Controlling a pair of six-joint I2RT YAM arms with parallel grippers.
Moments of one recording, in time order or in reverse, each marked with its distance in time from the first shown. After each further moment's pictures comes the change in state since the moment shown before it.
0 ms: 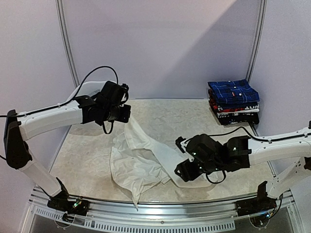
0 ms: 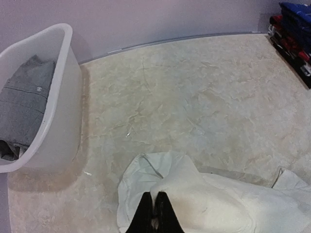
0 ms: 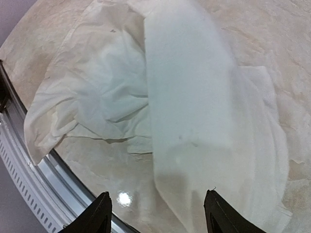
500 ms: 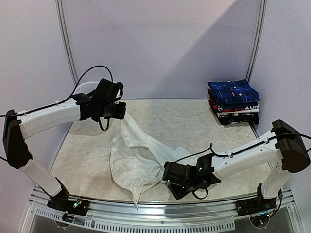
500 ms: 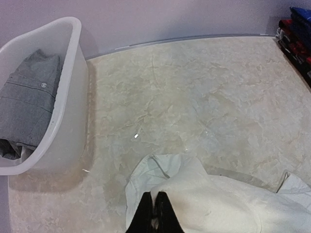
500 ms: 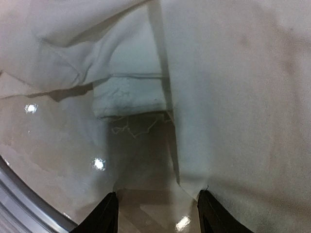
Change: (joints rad) left arm 0.092 -0.005 0.000 0.004 0.056 0.014; right arm 0.139 0.368 0.093 -0.042 0.033 0.129
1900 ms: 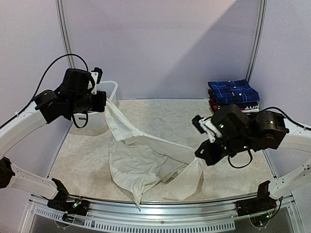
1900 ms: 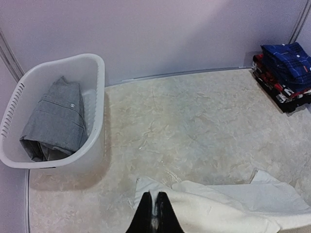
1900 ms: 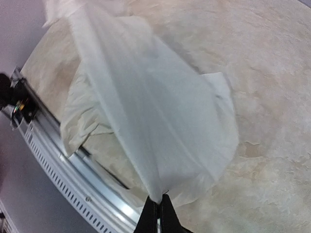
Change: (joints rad) left arm -0.032 -0.328 0.008 -0.159 -0.010 0.015; right arm -0.192 -0.554 0.165 -0.363 -0.103 -0.150
